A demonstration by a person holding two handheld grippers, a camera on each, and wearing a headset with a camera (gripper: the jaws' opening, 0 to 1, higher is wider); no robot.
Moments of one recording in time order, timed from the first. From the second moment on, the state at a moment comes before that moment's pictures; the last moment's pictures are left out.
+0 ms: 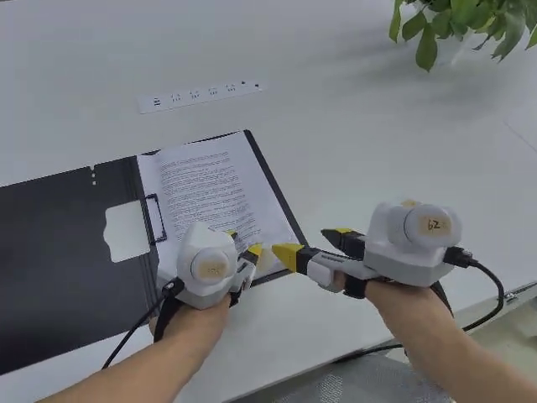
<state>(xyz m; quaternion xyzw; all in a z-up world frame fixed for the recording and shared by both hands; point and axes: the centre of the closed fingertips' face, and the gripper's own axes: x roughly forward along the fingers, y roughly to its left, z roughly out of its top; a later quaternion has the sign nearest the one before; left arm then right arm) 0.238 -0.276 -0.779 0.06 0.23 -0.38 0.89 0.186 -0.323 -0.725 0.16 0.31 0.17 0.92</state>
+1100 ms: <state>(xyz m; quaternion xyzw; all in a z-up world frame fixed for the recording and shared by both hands) 0.240 -0.275 -0.776 0.06 0.23 -0.37 0.90 0.210 -0.326 -0.774 0.21 0.37 0.09 0.90</state>
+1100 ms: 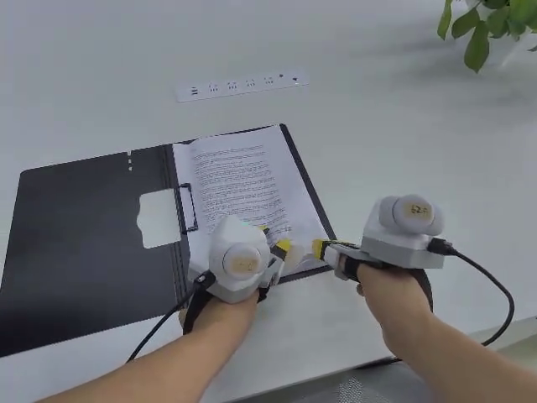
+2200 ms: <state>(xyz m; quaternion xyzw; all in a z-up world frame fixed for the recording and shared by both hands) 0.226 -0.221 -0.739 -0.01 0.27 -0.37 0.89 0.217 -0.285 -0.706 0.24 0.29 0.16 0.91</state>
